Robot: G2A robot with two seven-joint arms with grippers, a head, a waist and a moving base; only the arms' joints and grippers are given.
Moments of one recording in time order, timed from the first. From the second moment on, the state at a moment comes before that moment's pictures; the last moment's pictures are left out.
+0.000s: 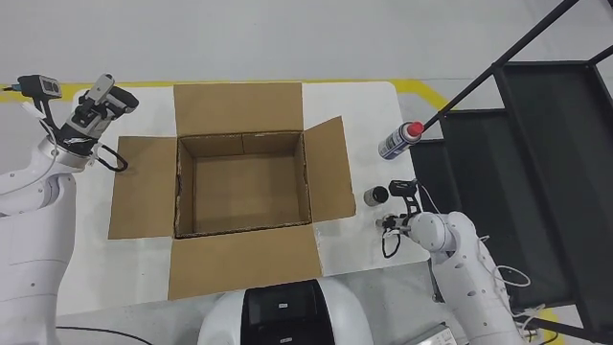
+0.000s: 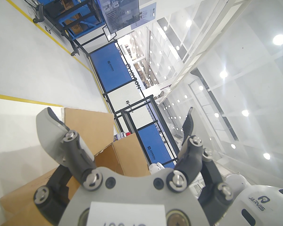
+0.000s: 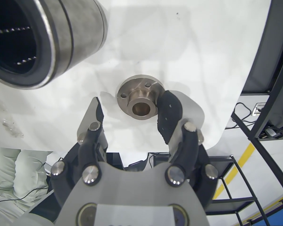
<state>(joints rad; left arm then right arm) 1.01 -1.05 -1.53 -1.15 -0.41 -0.60 -0.83 -1.55 -1.26 1.55 -1.54 -1.07 0.06 1.04</state>
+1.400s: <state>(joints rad) 1.01 -1.05 -1.53 -1.15 -0.41 -0.60 -0.83 -1.71 -1.21 1.72 -2.35 -0.90 -0.14 1.16</state>
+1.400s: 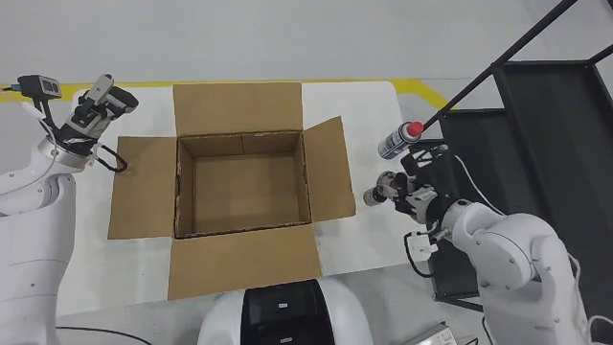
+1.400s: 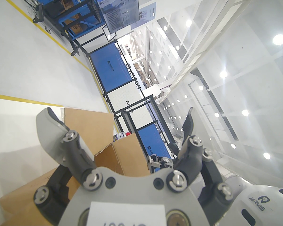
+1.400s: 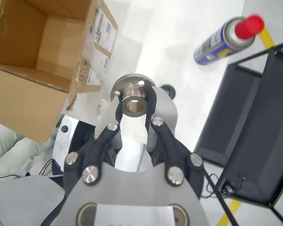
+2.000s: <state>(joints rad) 1.01 -1.05 -1.53 -1.15 -0.41 -0.60 -0.83 -1.01 -1.26 0.95 -2.06 -1.09 0.05 1.42</state>
